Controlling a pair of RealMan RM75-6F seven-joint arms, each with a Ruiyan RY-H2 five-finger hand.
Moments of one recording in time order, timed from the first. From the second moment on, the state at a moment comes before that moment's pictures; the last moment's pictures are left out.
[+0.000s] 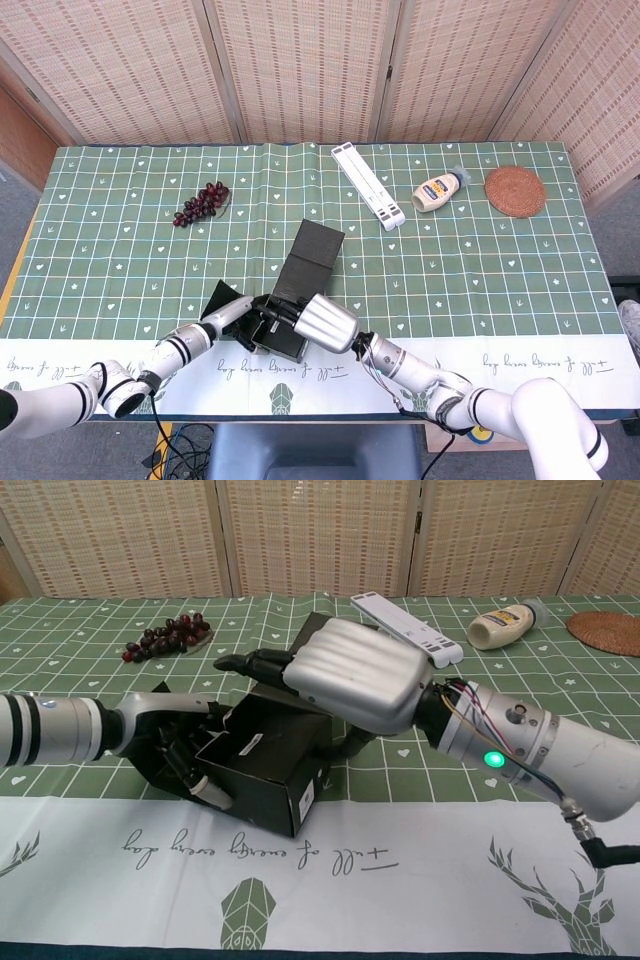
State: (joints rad) left arm -0.92 -1.53 0.01 -1.26 1.45 0.60 -0.97; right arm 0.87 -1.86 0.04 -0.97 -1.82 1.23 -0.21
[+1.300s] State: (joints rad) left arm -0.91 -1.55 -0.03 -1.26 1.44 0.56 -0.94; right arm 0.92 -1.72 -0.04 -1.13 -1.83 1.08 -0.25
